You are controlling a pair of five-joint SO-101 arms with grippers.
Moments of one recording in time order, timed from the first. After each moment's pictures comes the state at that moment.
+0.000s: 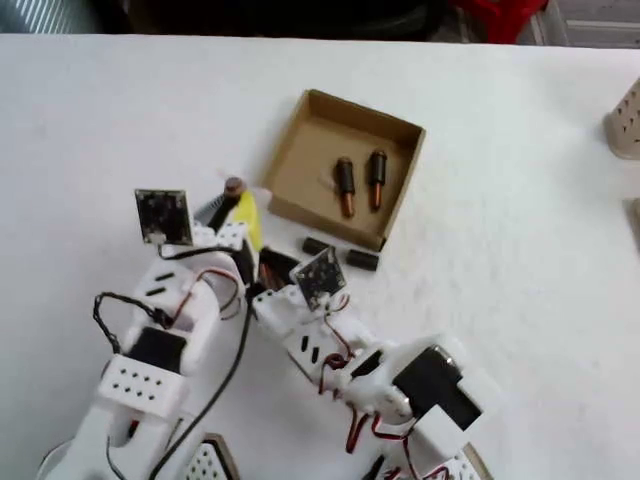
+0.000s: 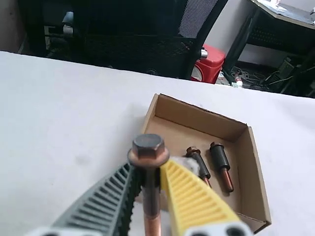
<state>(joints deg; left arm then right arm) 10.3 -60.4 79.6 7.4 17.6 -44.5 5.1 78.6 -61.9 -5.7</state>
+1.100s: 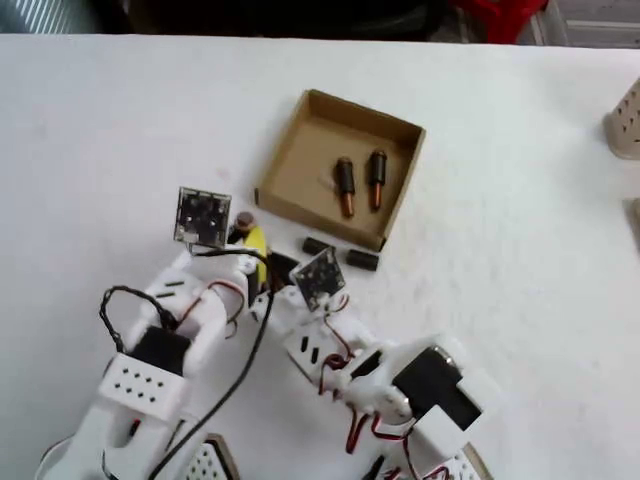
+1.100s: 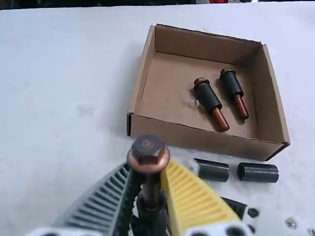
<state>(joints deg) 13.1 -60.8 77.7 24.7 10.2 -44.7 5.2 78.6 -61.8 -5.7</state>
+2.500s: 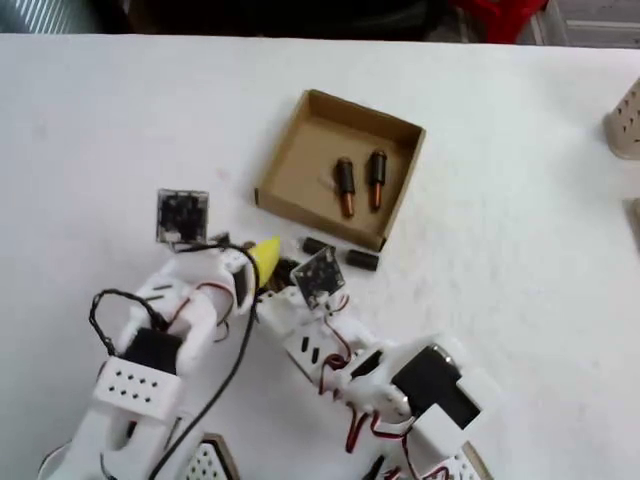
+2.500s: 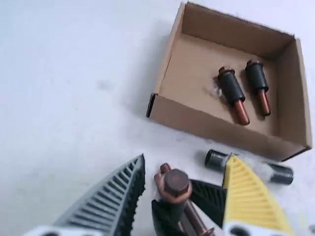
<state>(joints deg) 9.0 -61.8 78.5 28.4 14.0 -44.5 5.3 78.7 -61.5 -5.7</state>
